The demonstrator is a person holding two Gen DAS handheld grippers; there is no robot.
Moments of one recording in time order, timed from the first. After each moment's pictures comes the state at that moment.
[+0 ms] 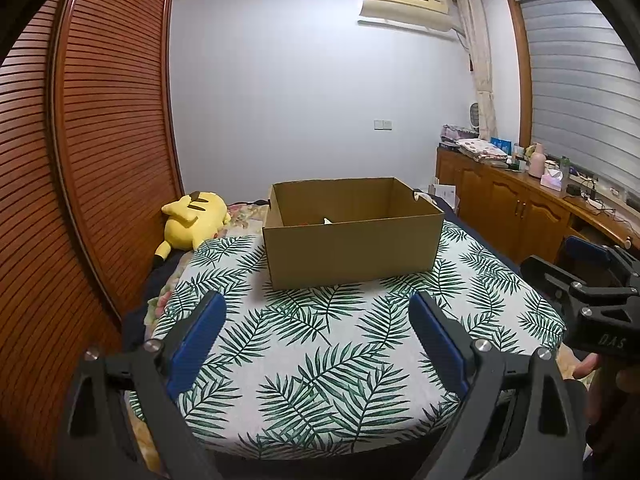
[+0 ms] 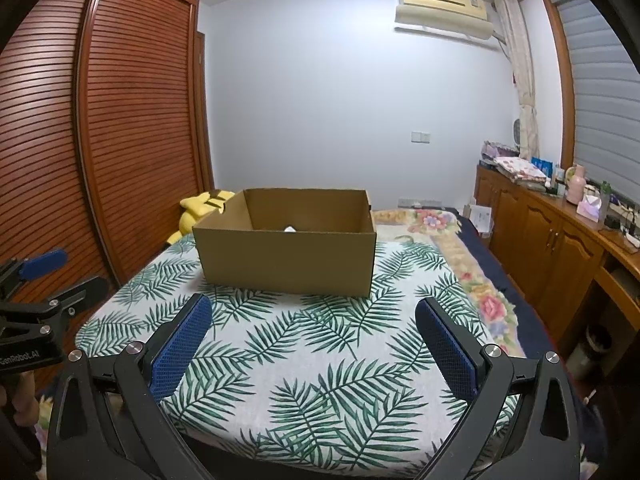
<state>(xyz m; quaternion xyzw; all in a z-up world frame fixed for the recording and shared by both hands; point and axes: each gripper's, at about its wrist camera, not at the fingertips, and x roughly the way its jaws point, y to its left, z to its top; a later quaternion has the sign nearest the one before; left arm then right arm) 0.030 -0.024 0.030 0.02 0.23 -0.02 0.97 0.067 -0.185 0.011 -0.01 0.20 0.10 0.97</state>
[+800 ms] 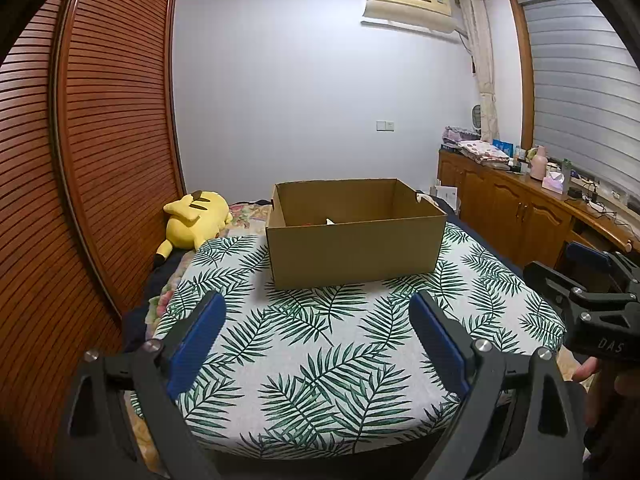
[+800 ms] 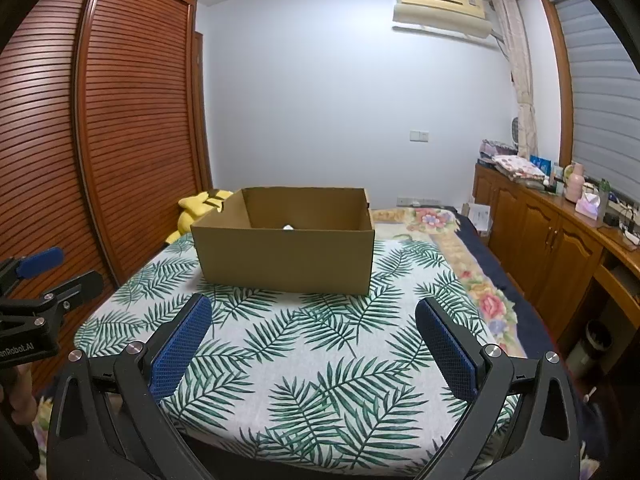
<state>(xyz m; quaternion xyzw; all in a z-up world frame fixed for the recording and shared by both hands) 0.031 -0.021 0.028 0.01 0.22 -0.02 0.97 0.065 -0.185 0.009 -0.01 0.21 0.10 0.97</state>
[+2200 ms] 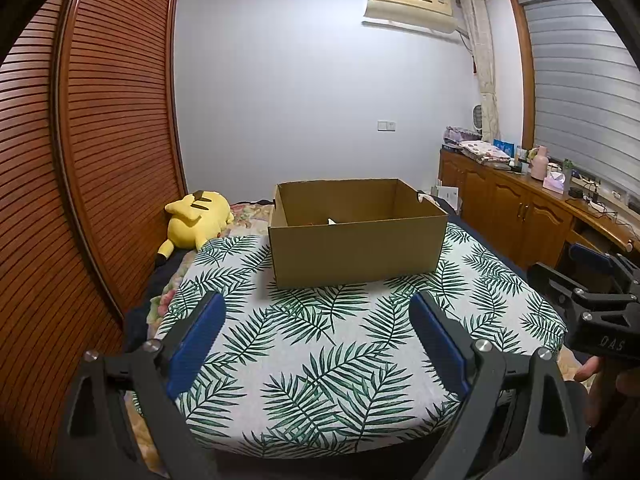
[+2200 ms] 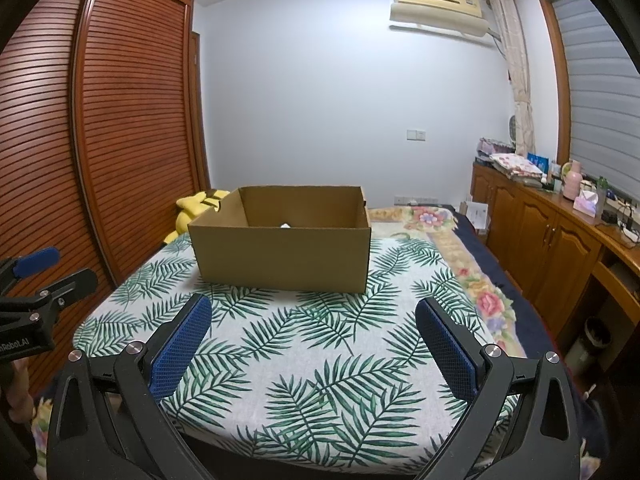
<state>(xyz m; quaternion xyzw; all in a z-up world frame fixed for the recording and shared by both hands) 0.030 -0.017 0.028 0.01 0.23 -0.02 0.97 0.063 -0.187 0.009 -0.01 0.21 0.09 0.97</state>
